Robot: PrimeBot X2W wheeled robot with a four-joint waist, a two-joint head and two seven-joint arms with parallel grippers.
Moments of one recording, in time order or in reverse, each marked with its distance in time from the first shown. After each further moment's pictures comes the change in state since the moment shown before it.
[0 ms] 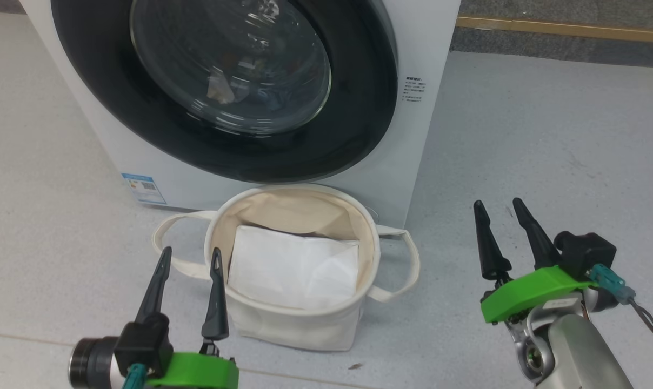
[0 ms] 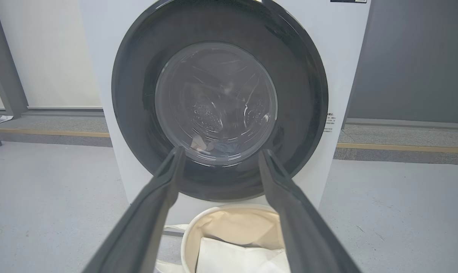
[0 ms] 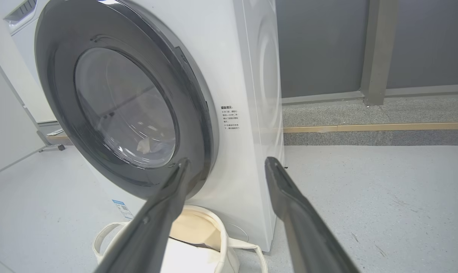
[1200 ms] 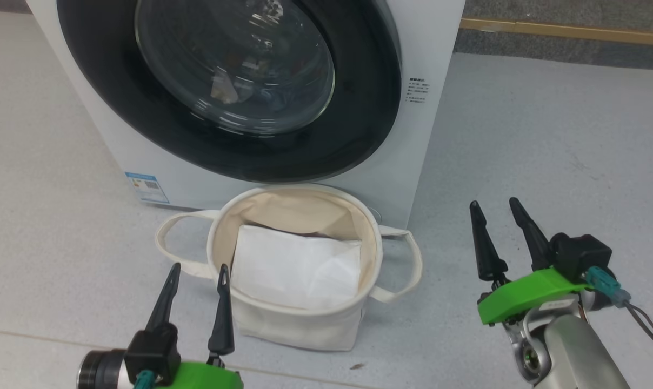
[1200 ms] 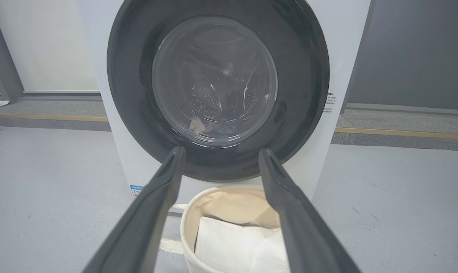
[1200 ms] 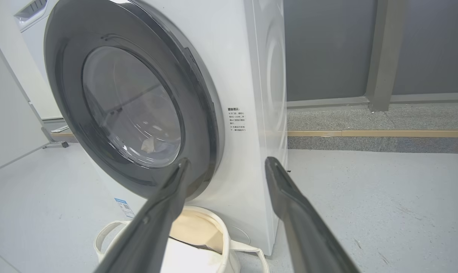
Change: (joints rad) left arm 0.022 0.008 -0.028 0.026 -0.016 0.008 0.018; right arm 0.000 0.000 0.014 0.005 -0.015 0.000 -0.023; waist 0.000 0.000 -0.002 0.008
